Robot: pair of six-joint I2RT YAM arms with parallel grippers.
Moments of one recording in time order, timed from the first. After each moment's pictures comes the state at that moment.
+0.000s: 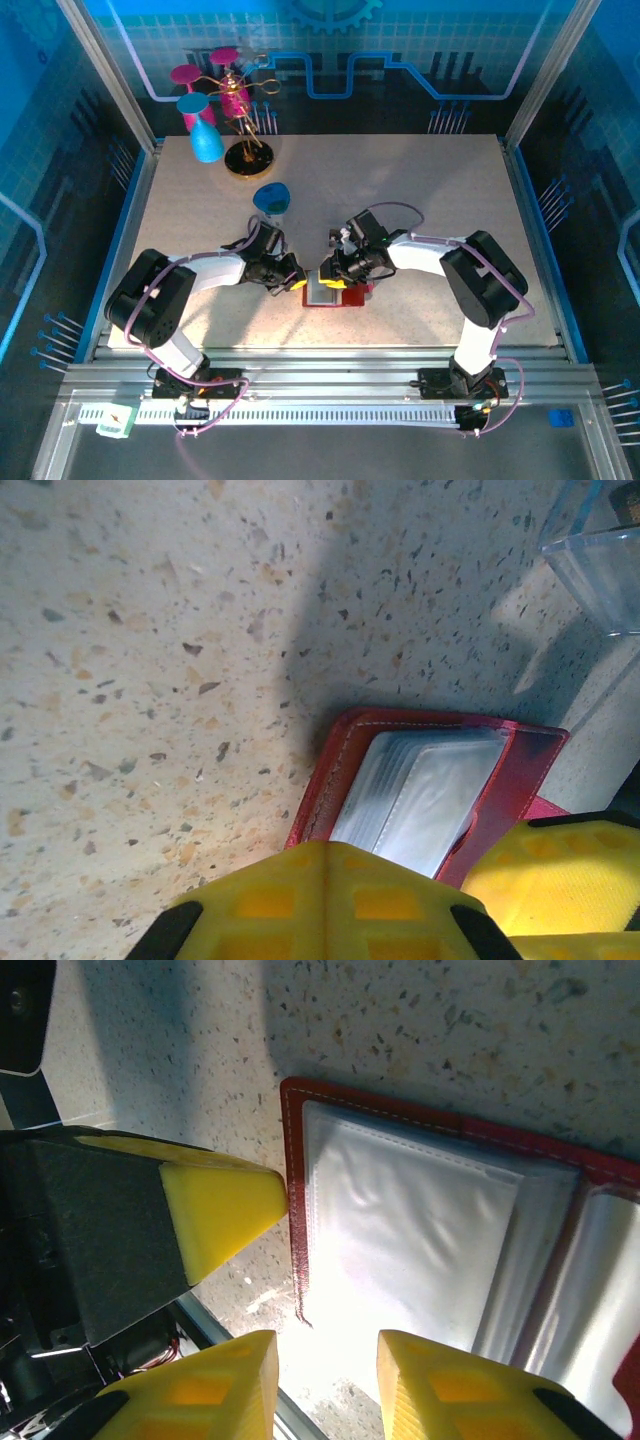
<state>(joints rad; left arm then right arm) -0.44 1.63 0.72 -0.15 0.50 -1.03 0.61 1.80 0.97 -0.25 -0.69 0.79</state>
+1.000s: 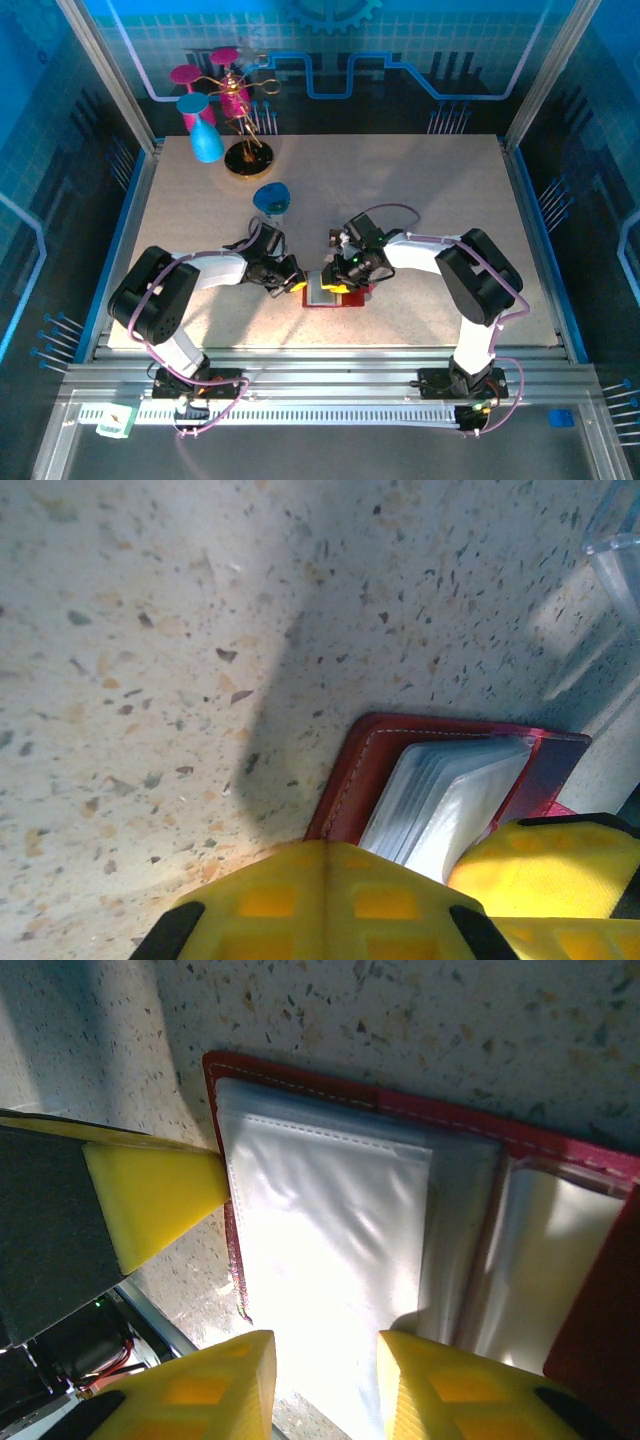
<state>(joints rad) -0.44 1.65 0.72 -0.15 0.50 -1.03 0.62 1.83 1.00 -0.34 -0.64 0.74</state>
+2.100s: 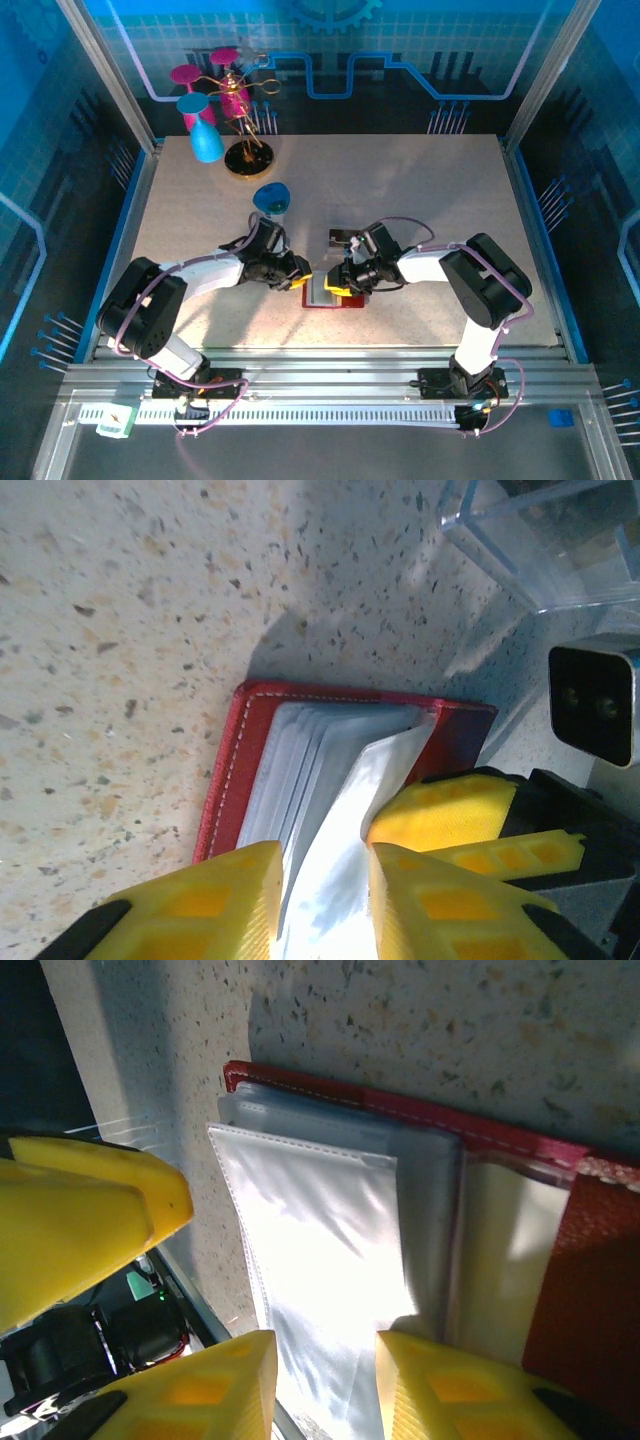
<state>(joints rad) -0.47 1.56 0.73 -0.17 0.49 -1.05 0.57 1.78 0.76 0.05 -0.76 0.86</state>
